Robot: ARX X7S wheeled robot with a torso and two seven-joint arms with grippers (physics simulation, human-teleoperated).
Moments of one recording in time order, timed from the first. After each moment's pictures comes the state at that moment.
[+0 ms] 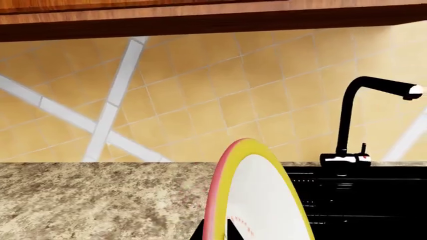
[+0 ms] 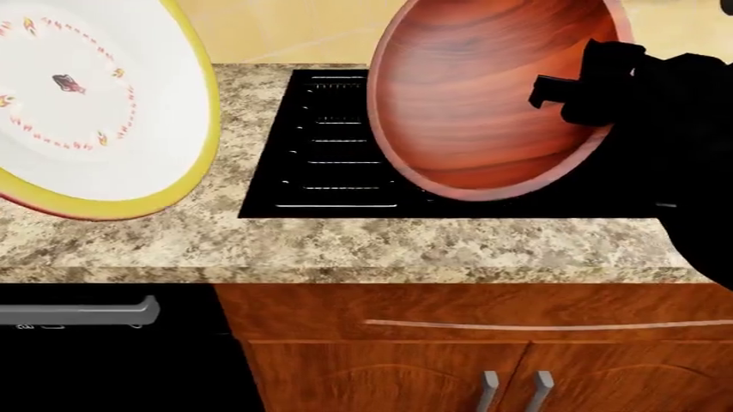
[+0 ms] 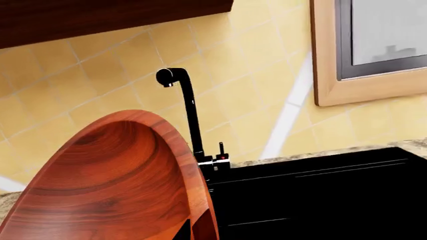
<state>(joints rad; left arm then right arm) -1.76 -1.14 0.58 0.34 -2.20 -1.00 -1.19 1.28 0.97 -0.78 -0.37 1.61 0.38 0.92</state>
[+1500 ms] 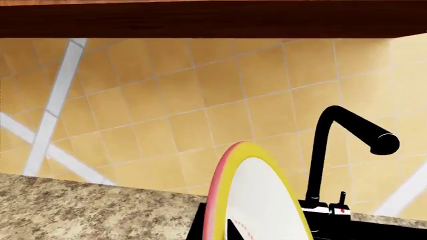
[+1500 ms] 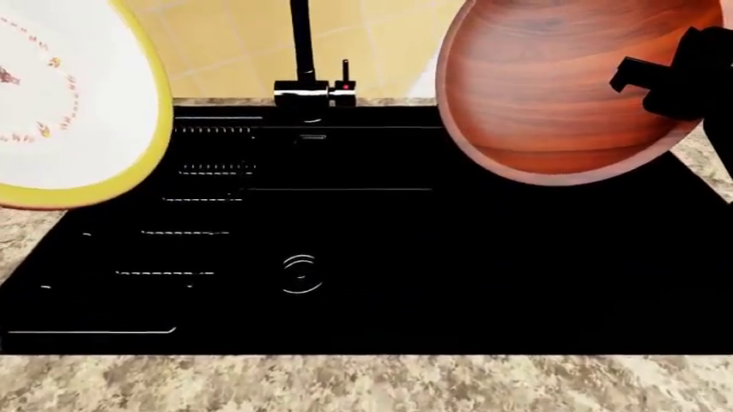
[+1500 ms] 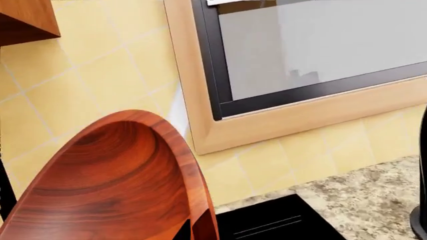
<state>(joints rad) -1.77 -1.22 0.56 0.32 -2.19 -0.99 -1.21 1.24 1.11 -0.70 -0.43 1.63 0.33 1.01</state>
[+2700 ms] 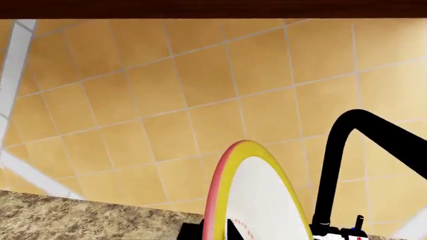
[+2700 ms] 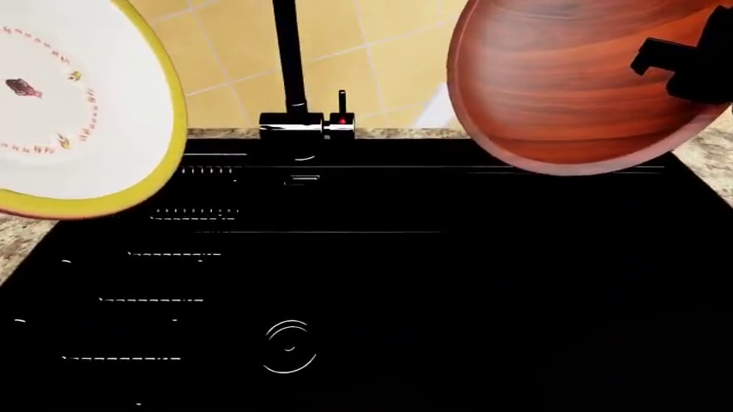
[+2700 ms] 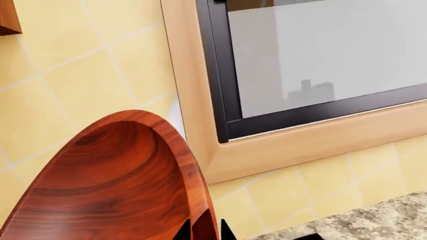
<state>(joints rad) -1.75 -1.21 0.57 0.33 -2.21 -0.98 -1.22 1.30 1.12 -0.68 -0.43 1.67 0.40 1.04</state>
